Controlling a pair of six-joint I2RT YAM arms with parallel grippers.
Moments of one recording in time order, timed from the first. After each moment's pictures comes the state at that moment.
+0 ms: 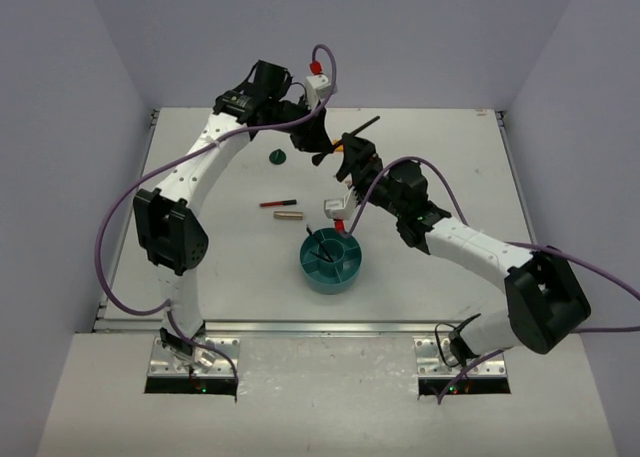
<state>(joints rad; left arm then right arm) -0.37 1.95 2.02 -0.82 0.82 0.29 0.57 1.41 0.78 0.51 -0.20 -1.81</state>
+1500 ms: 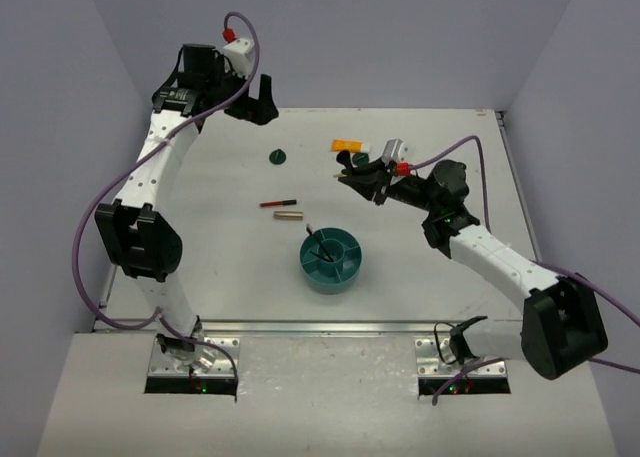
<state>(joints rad) -0.12 1.83 1.96 -0.67 0.46 0.09 0.40 1.26 0.74 0.65 -0.76 -0.16</state>
